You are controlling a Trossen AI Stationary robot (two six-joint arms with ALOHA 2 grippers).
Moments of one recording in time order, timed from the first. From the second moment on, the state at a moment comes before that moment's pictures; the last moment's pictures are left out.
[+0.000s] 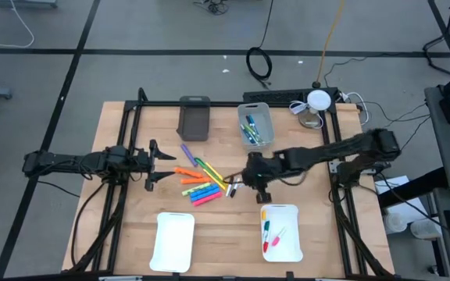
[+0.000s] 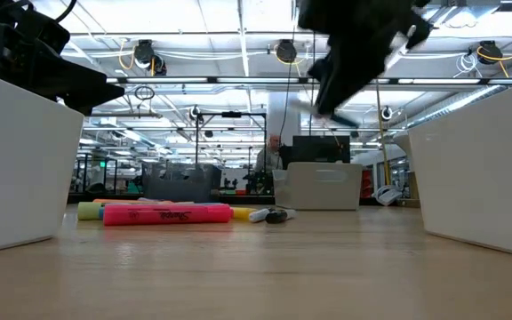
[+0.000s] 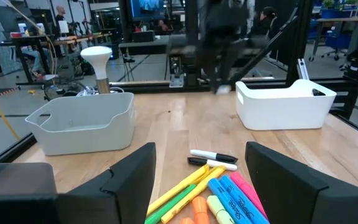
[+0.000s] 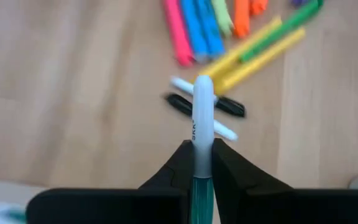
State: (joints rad) left arm 0.02 0.25 0.02 0.18 0.02 0.04; right arm 0.12 1.56 1.12 -0.53 0.00 -0.04
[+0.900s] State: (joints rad) left arm 0.02 0.25 0.02 0.18 0.02 0.04; right arm 0.67 1.38 0.88 -0.53 0.00 0.57
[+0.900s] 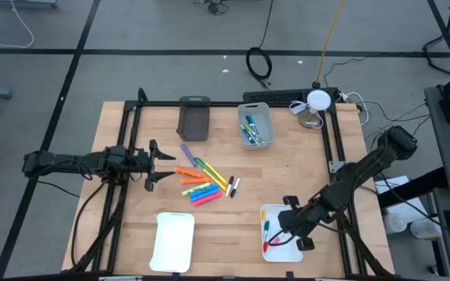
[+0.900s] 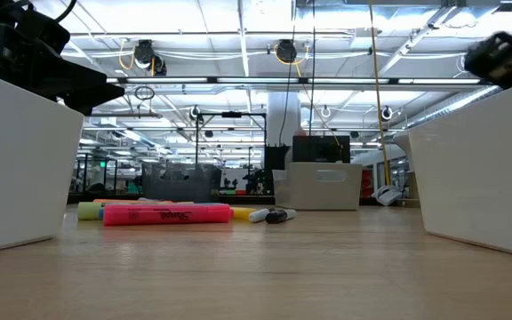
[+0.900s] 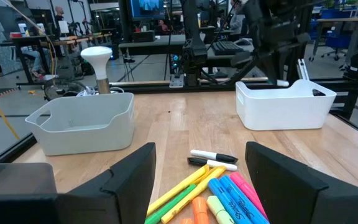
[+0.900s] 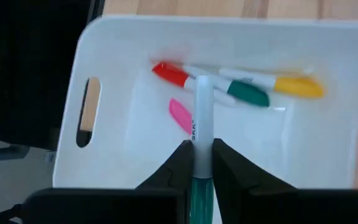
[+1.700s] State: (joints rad) left arm 0.02 0.25 0.02 0.18 0.02 0.04; right arm 0.65 1.38 0.82 -0.26 0.04 0.43
